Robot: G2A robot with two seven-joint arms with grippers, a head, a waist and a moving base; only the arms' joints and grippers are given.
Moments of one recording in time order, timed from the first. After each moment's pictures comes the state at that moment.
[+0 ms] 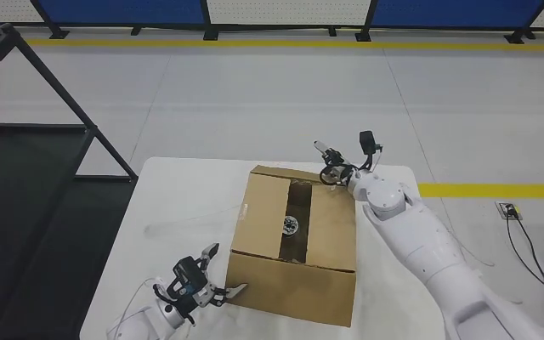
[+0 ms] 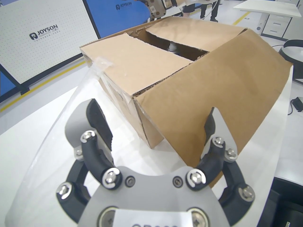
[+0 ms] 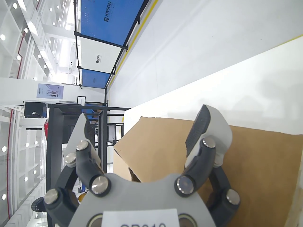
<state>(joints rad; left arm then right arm) 1.40 -1.09 -1.38 -1.65 1.50 -0.58 0.32 -0.25 -1.34 0.70 -0.59 0.35 -0.11 0.28</state>
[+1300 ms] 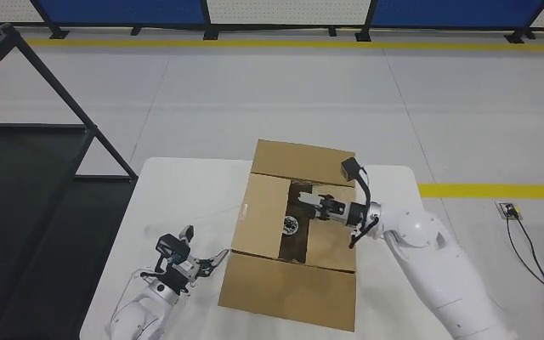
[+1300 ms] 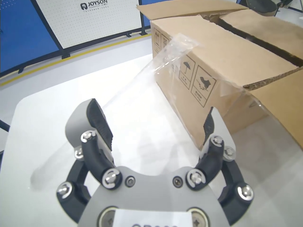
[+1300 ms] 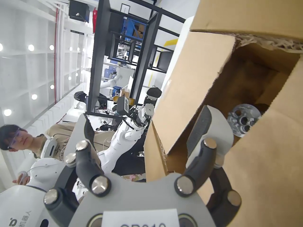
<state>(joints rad) 1.31 -1.12 -1.37 -1.53 1.34 -0.35 0.21 -0.65 -1.17 1.07 -1.25 0.25 -0.22 0.88</state>
